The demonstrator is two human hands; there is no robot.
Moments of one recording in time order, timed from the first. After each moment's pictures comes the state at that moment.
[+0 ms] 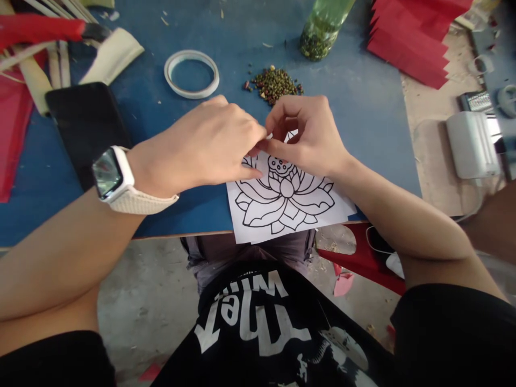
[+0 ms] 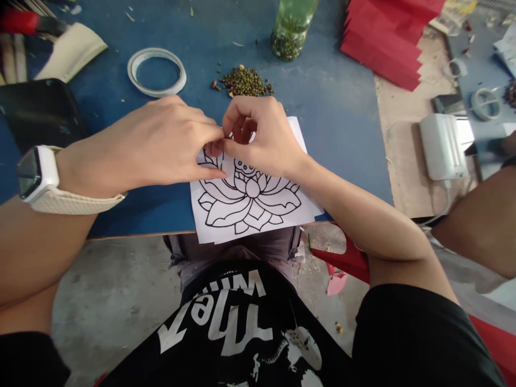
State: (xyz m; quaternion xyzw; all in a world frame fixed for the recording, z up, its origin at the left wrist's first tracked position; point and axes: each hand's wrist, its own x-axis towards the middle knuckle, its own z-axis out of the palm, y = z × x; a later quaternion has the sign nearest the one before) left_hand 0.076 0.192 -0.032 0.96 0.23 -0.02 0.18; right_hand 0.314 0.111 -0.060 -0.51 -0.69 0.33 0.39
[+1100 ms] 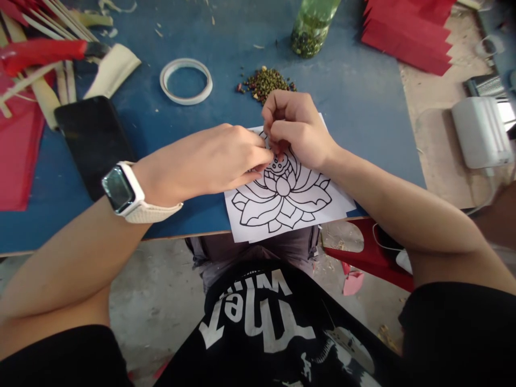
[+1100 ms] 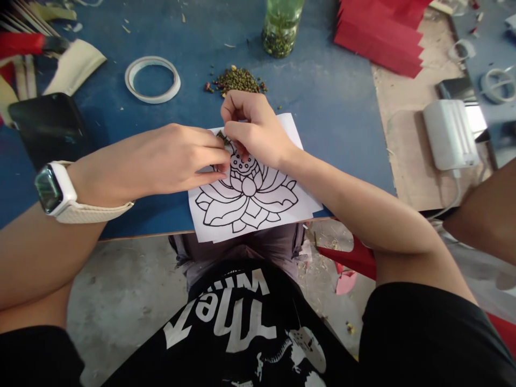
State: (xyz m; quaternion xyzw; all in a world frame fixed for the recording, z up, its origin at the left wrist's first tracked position) left_hand 0.082 0.182 -0.061 0.99 0.08 0.06 0.12; right_hand 0.317 0.128 -0.074 -0.48 -0.59 0.48 0.44
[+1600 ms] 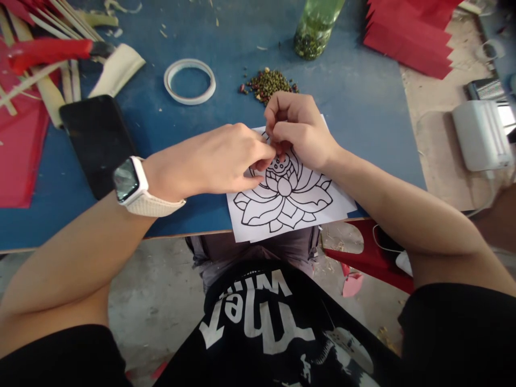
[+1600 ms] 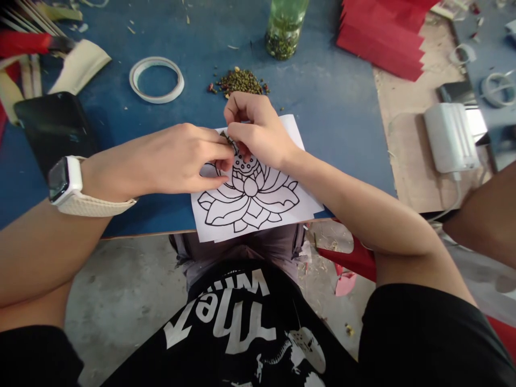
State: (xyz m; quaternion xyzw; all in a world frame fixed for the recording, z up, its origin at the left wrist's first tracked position) left_hand 0.084 0.183 -0.048 0.97 0.11 0.06 0.19; right_hand 0.316 0.127 -0.074 -0.50 -0.57 0.48 0.44
